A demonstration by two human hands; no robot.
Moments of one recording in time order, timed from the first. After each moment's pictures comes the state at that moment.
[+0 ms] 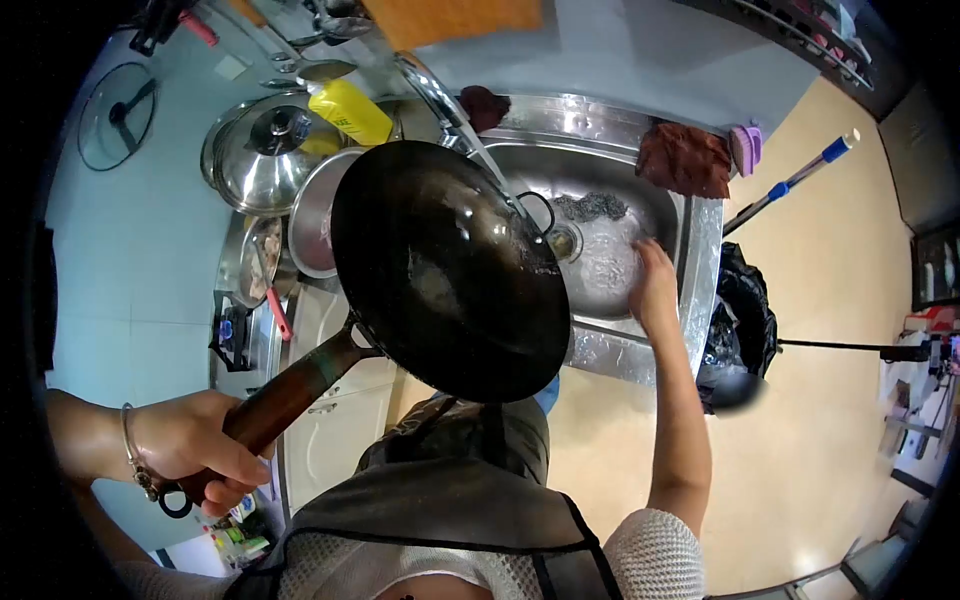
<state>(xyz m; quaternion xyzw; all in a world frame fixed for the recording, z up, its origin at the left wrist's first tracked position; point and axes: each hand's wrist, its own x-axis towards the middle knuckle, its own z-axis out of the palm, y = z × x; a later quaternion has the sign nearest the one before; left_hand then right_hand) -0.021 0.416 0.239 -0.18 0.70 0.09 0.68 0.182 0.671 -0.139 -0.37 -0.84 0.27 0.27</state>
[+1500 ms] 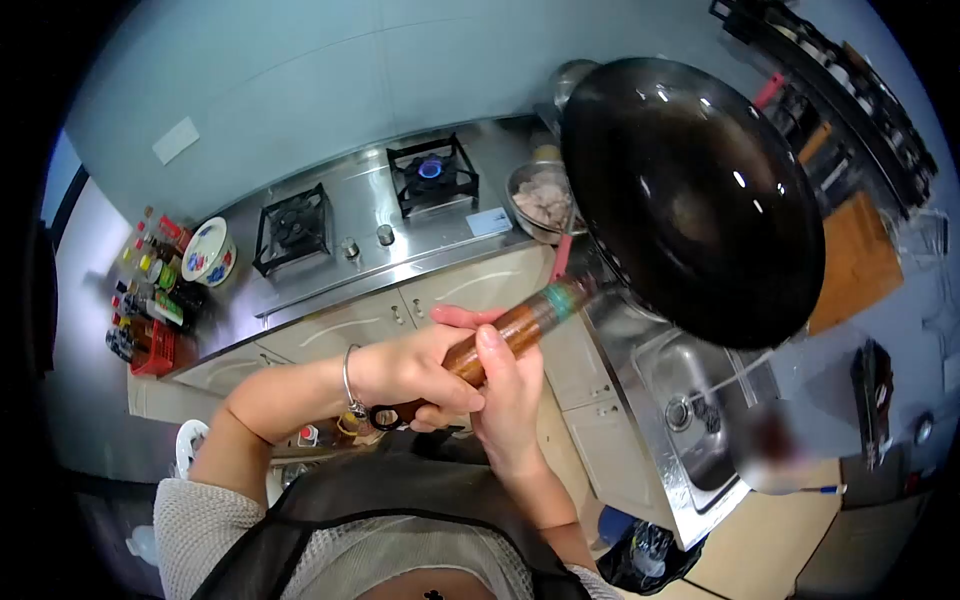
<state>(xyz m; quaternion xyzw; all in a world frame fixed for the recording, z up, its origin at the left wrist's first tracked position) -0.047 0.023 0.148 0.17 0.51 0.68 0.50 -0.015 0.141 0.106 0.06 -0.44 0.90 0.04</state>
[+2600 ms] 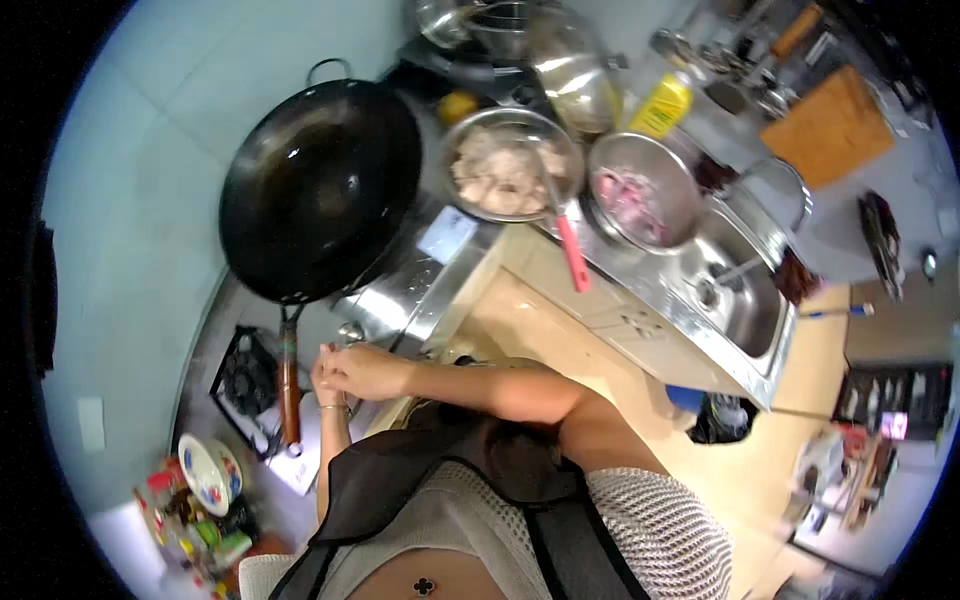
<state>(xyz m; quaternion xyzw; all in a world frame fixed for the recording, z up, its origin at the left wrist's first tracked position) -0.313 -0.202 -0.203 -0.23 0.51 0.81 0.17 -0.294 -0.019 -0.039 0.22 -0.79 0.54 -0.19</state>
